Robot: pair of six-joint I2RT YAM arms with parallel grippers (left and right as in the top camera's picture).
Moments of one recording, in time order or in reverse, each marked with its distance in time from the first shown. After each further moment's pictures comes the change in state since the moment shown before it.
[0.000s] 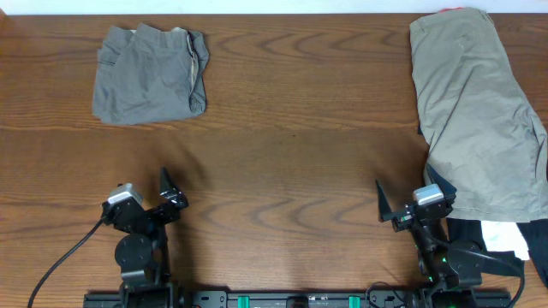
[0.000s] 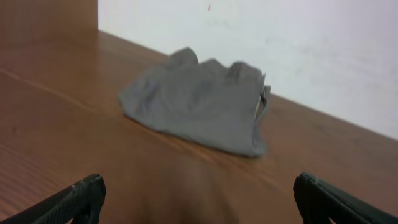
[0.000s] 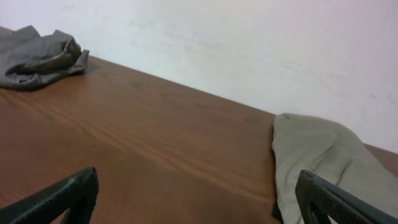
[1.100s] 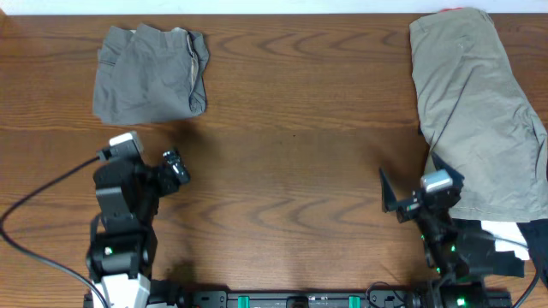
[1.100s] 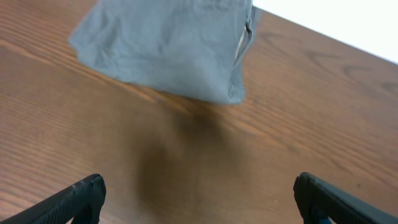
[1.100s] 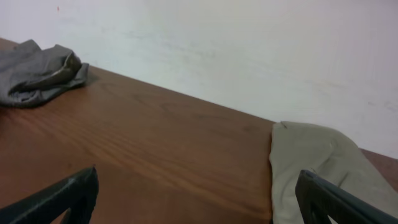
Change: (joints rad) left arm 0.000 0.711 0.573 -0.311 0.167 0.003; right arm 0.000 0.283 0.185 0.062 0.000 0.024
